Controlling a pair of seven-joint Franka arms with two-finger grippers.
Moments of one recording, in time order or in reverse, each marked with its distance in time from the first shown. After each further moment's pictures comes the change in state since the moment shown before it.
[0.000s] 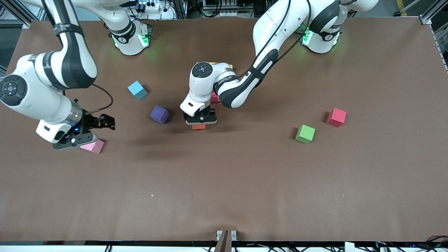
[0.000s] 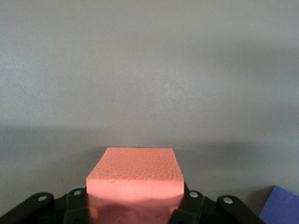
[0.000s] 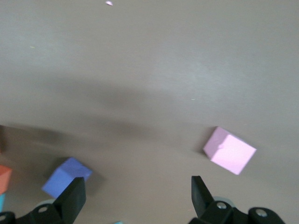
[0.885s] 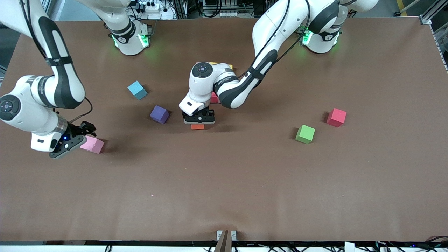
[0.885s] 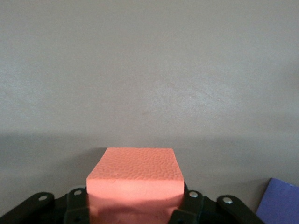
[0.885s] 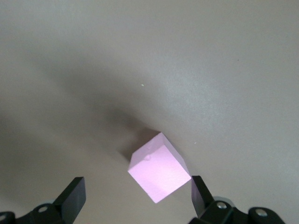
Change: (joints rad) left arm -0.007 0.011 0.000 0.001 0.000 0.030 0.036; right arm -0.206 0.132 0.030 -0.102 -0.065 0.238 -0.554
